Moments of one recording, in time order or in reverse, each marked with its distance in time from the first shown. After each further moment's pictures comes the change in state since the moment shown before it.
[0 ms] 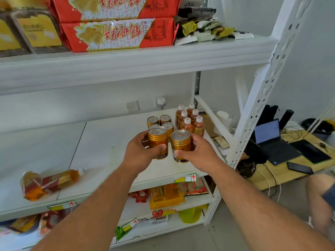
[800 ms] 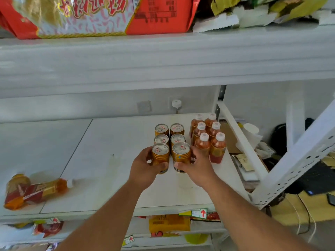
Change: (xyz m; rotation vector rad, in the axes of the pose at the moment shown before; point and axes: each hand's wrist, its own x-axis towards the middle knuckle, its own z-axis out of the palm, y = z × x) left_hand 0.106 -0.089 0.047 -0.051 0.122 -0.123; right_hand 0.137 0.066 0.030 -0.087 -0.089 0.027
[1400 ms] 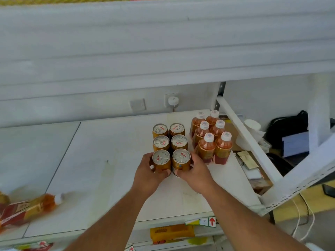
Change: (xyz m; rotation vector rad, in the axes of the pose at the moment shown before) left_hand 0.041 -0.050 0.012 0.050 -0.096 -0.062; right_hand 0.021 0.020 0.031 0.016 0.027 0.123
